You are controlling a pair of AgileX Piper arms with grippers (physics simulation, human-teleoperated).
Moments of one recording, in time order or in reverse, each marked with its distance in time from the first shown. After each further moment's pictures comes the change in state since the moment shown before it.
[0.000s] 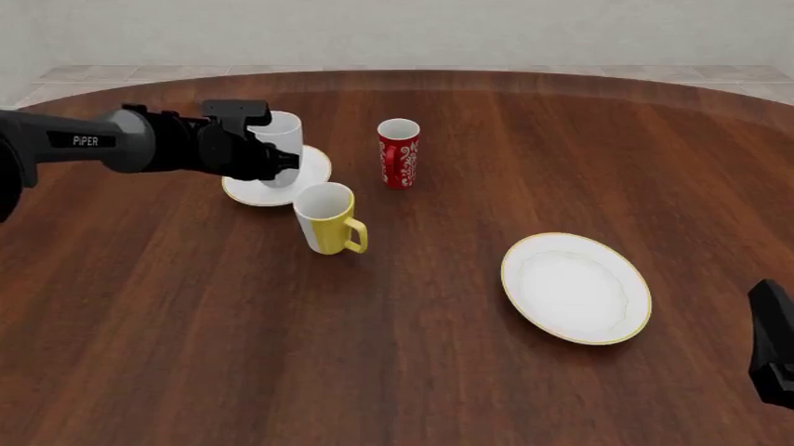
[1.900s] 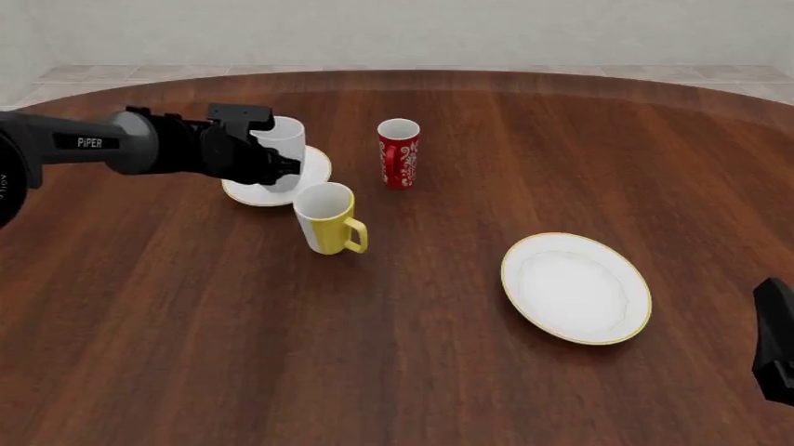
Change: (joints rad) left arm -0.001 0.011 -0.003 0.014 0.044; right arm -0.014 0.000 0.000 -0.008 0.014
